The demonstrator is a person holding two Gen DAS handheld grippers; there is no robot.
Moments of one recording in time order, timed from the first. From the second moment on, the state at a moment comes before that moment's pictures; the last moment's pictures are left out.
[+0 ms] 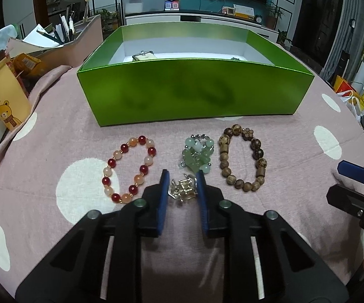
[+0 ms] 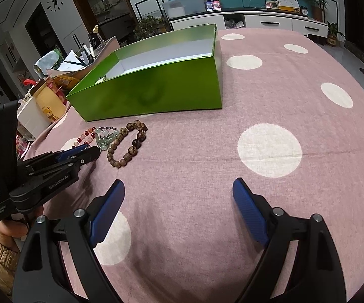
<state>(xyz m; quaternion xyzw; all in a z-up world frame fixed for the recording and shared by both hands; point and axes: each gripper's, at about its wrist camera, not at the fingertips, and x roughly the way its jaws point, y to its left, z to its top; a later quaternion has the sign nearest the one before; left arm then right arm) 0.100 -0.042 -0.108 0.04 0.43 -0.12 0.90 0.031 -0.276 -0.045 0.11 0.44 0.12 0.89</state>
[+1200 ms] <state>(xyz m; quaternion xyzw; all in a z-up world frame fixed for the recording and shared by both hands) 0.079 0.000 -0.068 -0.02 0.40 -0.12 0.91 0.112 -0.200 -0.061 -0.03 0.46 0.07 0.89</state>
